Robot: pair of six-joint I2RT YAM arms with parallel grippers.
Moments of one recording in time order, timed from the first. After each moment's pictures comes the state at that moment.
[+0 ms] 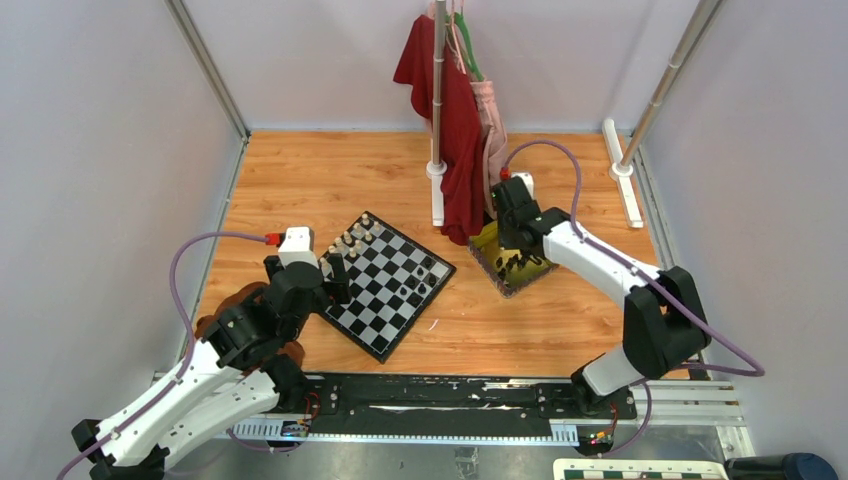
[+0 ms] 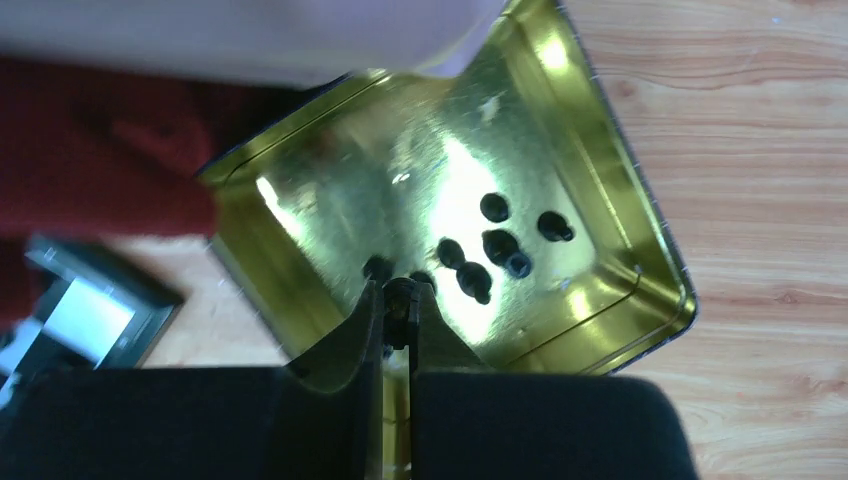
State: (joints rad) left arm -0.80 0.56 0.69 -0.75 -0.63 -0.55; right arm 0.49 1.52 1.07 -0.48 0.34 0.35
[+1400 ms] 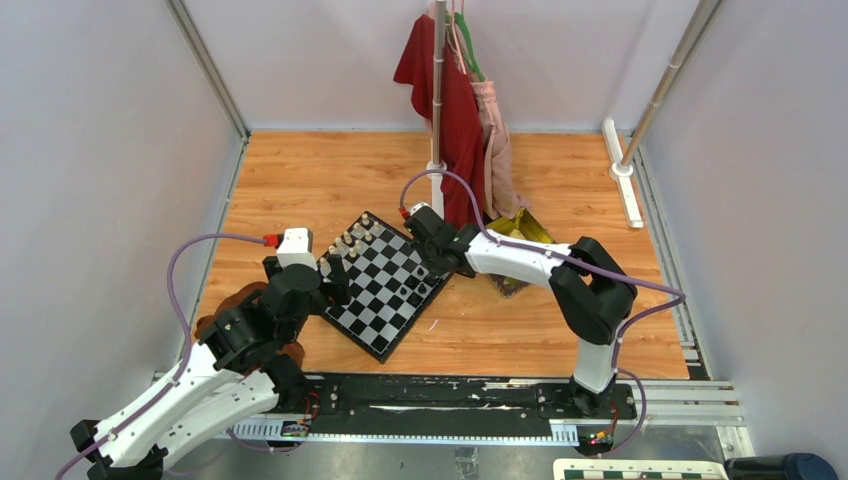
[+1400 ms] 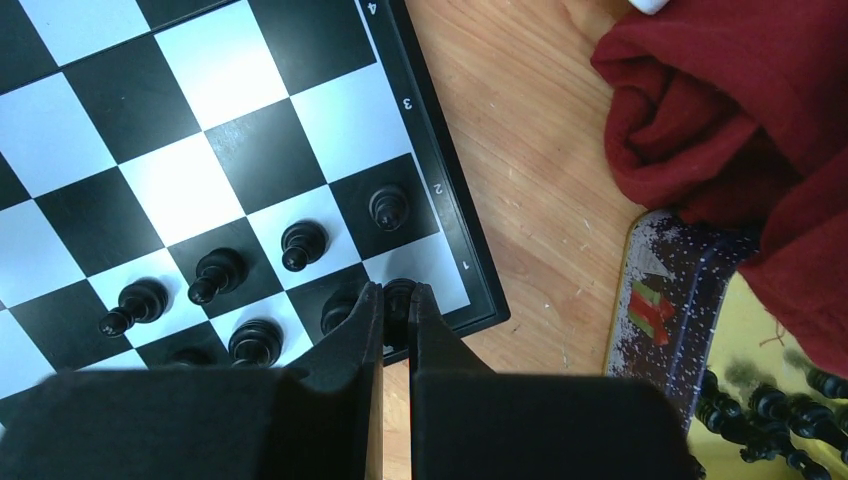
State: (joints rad) left arm -0.82 0.54 0.69 -0.74 -0.64 -0.55; right arm 0.90 1.83 1.26 -0.43 0.24 0.19
